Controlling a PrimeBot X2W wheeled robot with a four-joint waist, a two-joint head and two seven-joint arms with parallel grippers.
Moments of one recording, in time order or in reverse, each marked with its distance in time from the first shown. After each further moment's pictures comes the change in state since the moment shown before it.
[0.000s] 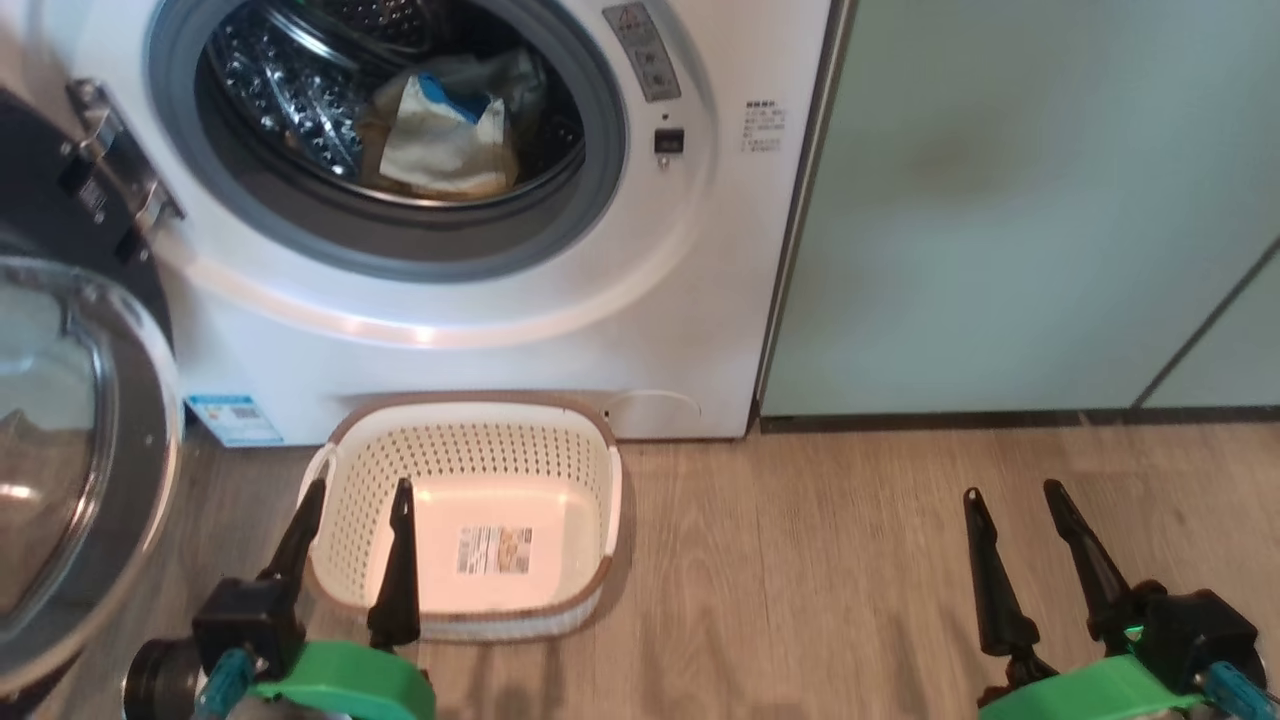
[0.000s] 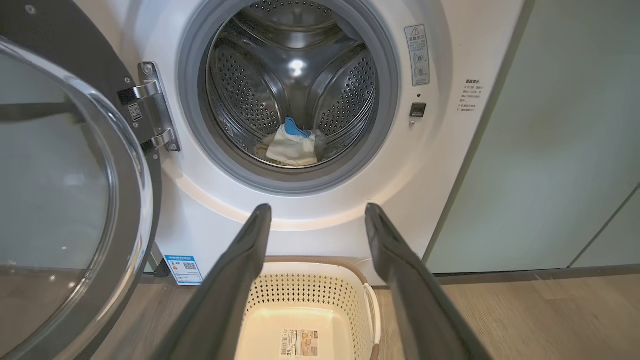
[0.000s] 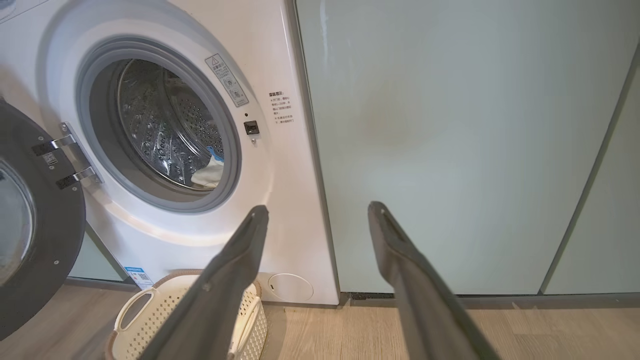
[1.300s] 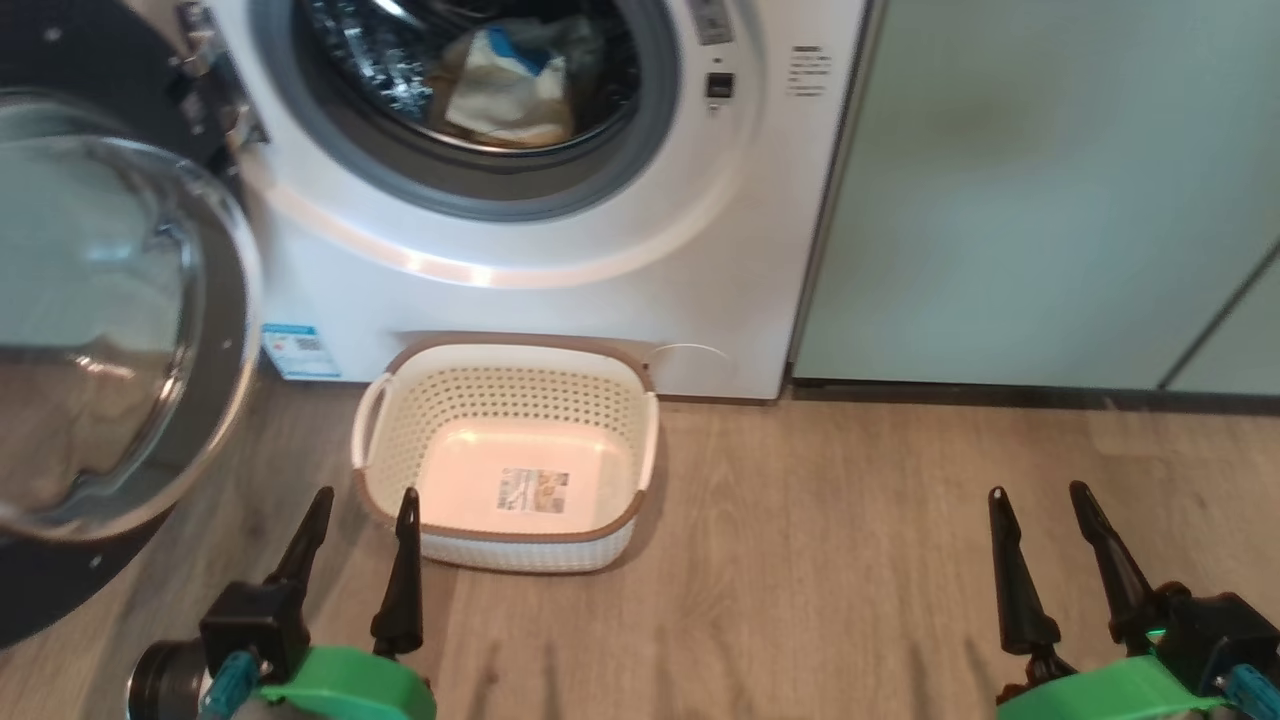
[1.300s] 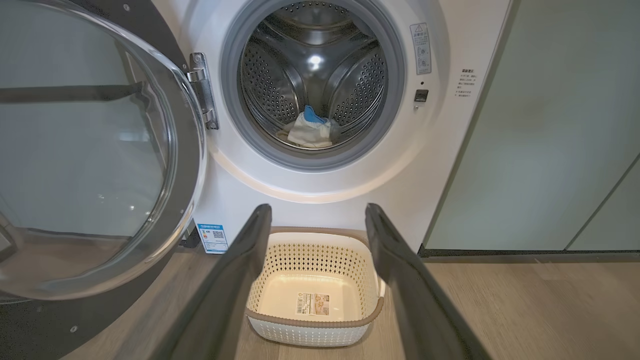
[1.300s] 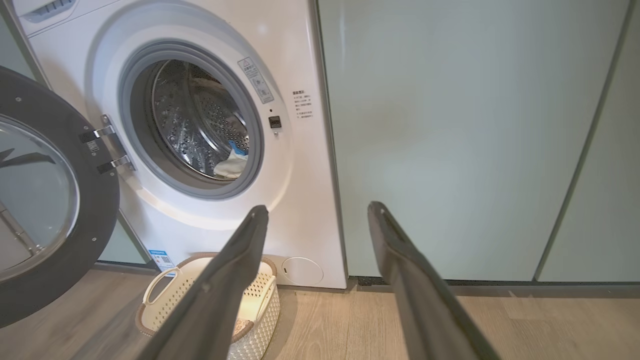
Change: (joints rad) left arm 0.000 0.021 -0.017 0.020 -0.016 0.000 -0.006; right arm 0.005 0.000 -0.037 0.002 -0.001 0.000 0.000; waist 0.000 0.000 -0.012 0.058
